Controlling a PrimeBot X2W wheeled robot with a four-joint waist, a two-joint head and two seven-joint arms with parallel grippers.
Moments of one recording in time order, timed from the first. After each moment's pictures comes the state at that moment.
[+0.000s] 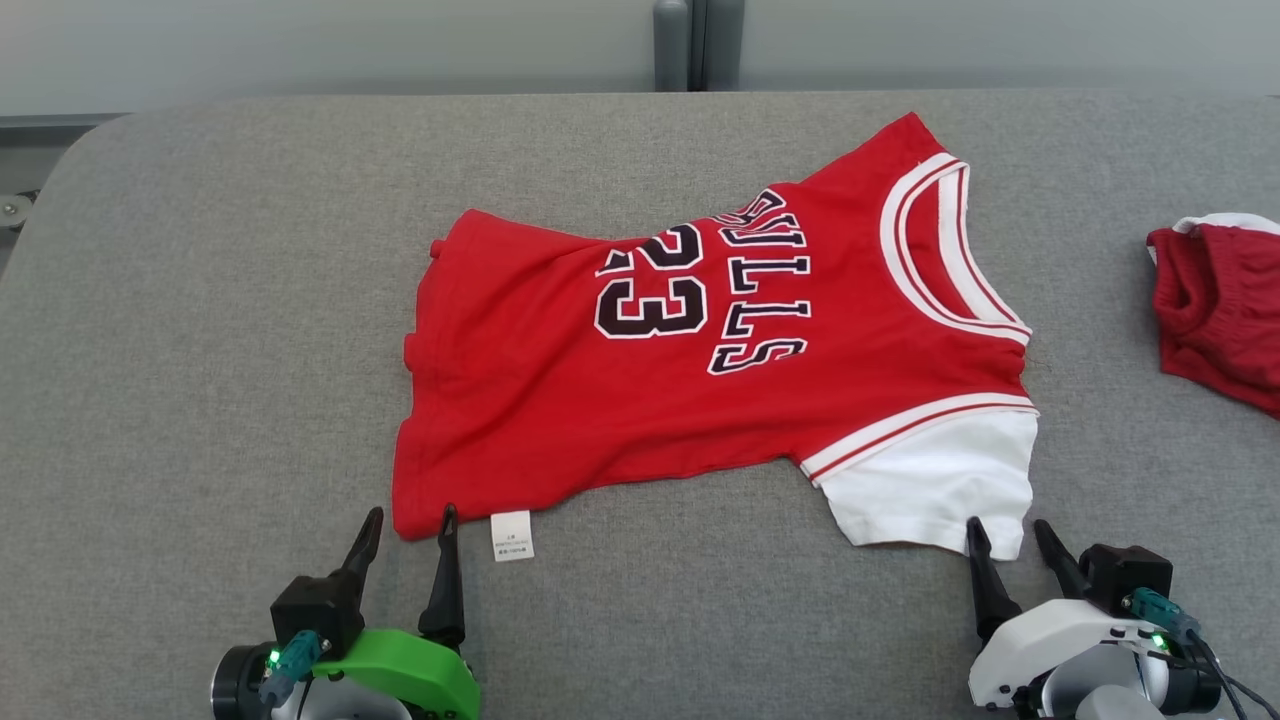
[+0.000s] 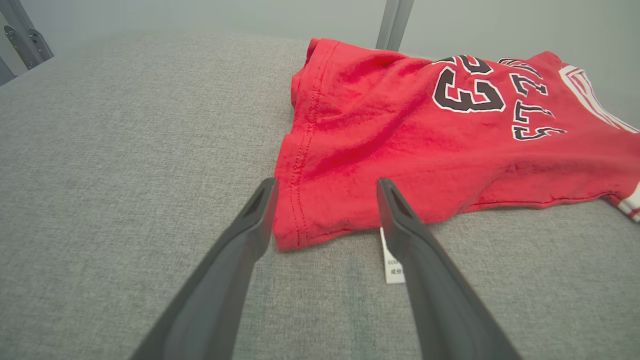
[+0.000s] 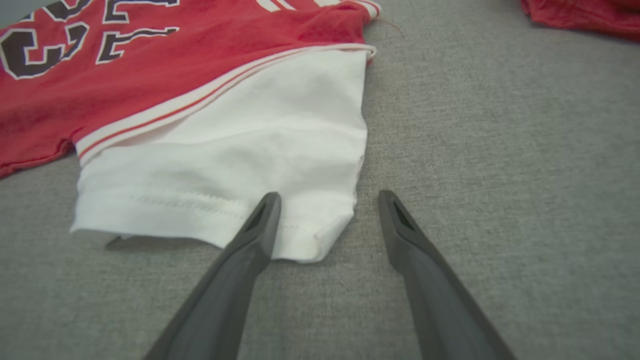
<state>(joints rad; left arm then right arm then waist) -0.10 0.05 -0.18 0.42 -0.26 -0.03 -0.26 -0.15 -0.05 -0.06 0.62 0.18 0.13 -0.26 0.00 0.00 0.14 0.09</state>
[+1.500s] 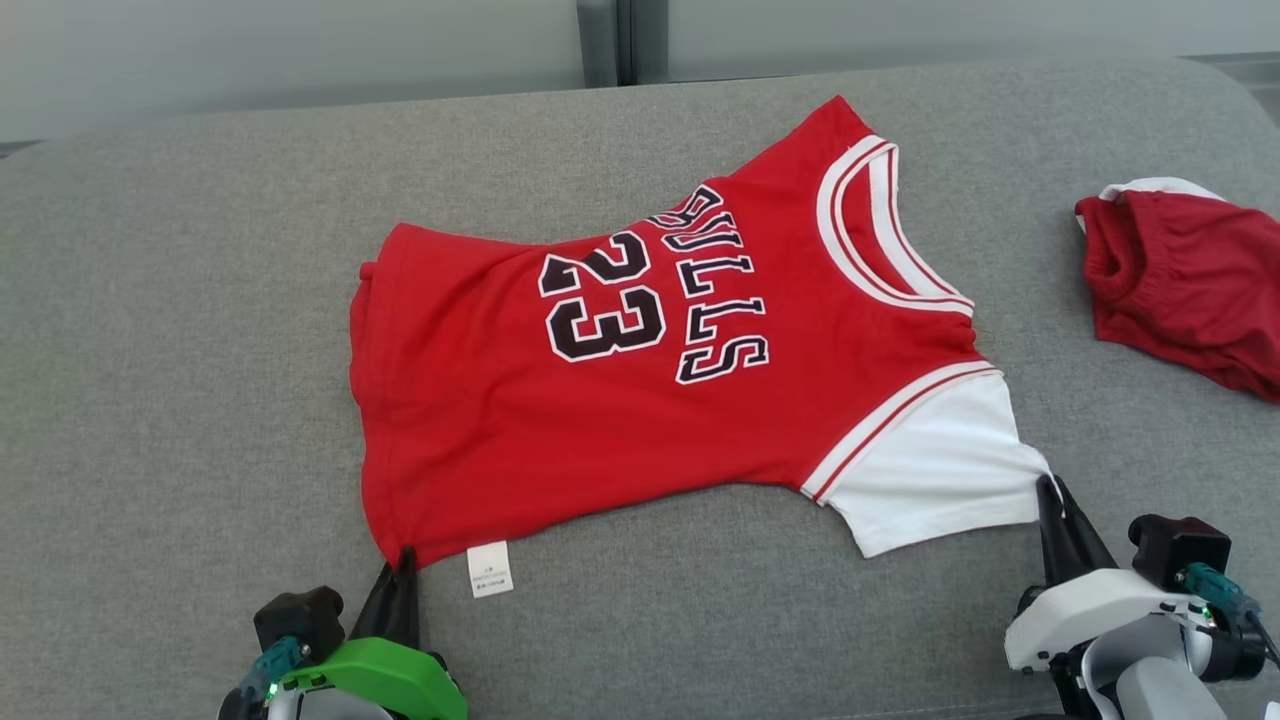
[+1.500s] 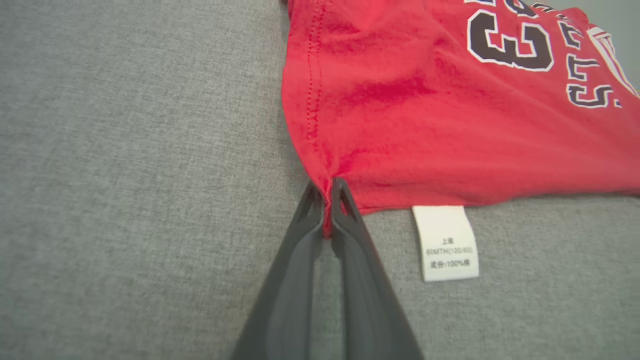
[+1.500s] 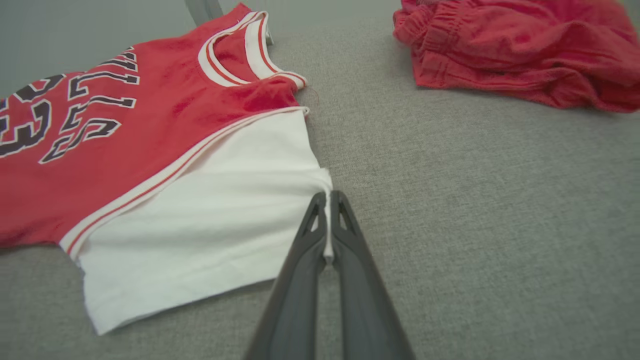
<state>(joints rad) -0.16 0.05 -0.16 0.64 -0.40 -0.06 -0.26 -0.15 -0.09 -0.09 0.53 0.22 0.13 -0.26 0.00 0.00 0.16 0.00</state>
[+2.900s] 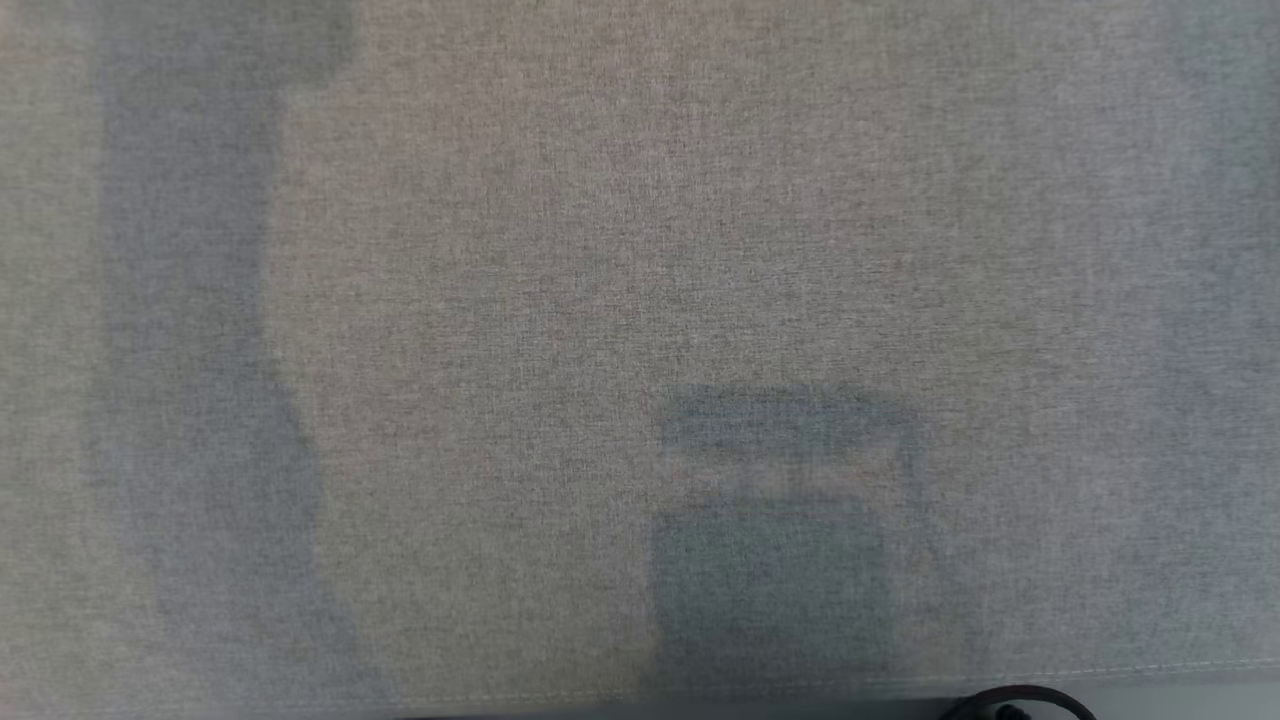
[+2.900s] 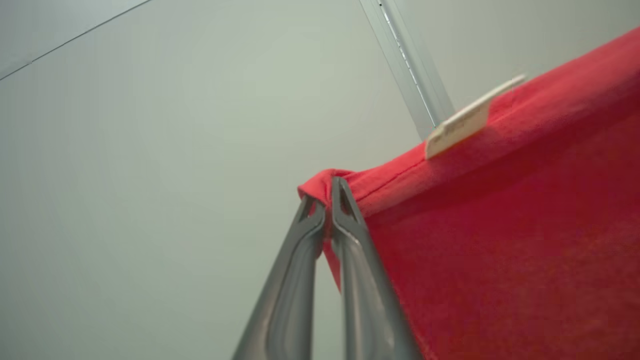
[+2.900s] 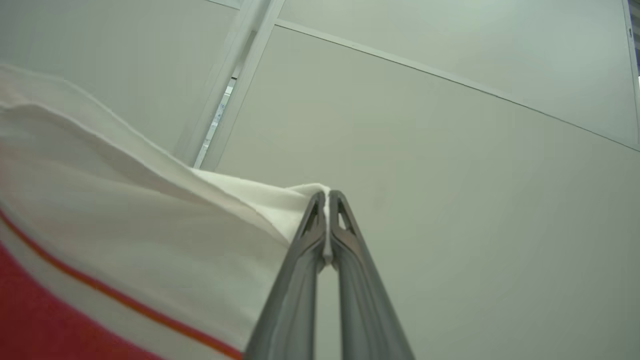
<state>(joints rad) -1.77 0.34 -0.31 0.74 -0.16 -0.04 -0.26 -1.73 -0.36 -0.05 0.48 -0.09 0.13 -0.26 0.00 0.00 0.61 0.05</state>
